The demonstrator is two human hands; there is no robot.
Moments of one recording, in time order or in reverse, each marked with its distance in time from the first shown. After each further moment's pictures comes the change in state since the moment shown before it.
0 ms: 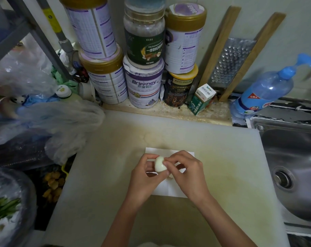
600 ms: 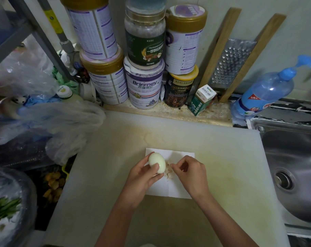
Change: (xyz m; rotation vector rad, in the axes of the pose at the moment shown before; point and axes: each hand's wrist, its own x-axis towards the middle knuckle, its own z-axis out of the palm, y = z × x) left_hand 0.001 -0.001 -0.013 -0.562 -0.162 -0.214; right_hand 0.005 0.032 0.005 -0.235 -0.006 0.280
